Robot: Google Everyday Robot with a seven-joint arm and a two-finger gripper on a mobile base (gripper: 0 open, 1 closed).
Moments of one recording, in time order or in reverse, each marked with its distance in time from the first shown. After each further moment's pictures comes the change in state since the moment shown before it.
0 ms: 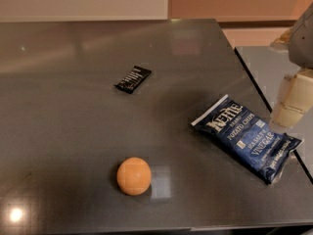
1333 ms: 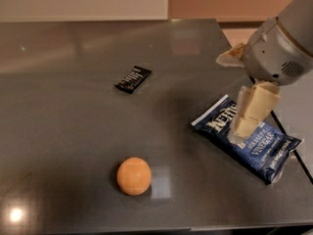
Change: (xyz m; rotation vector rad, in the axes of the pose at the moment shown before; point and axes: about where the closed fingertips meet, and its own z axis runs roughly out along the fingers) arm -0.072 0.033 0.031 -0.154 -0.268 -0.155
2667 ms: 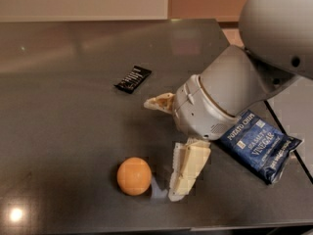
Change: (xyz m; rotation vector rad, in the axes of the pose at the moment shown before) arm -0.093 0.087 0.091 -0.174 -0.222 -0.271
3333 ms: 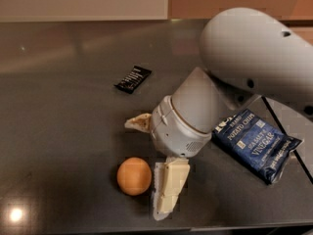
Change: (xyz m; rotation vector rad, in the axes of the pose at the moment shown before) arm -0.013 0.017 0.045 -0.096 0.005 -0.051
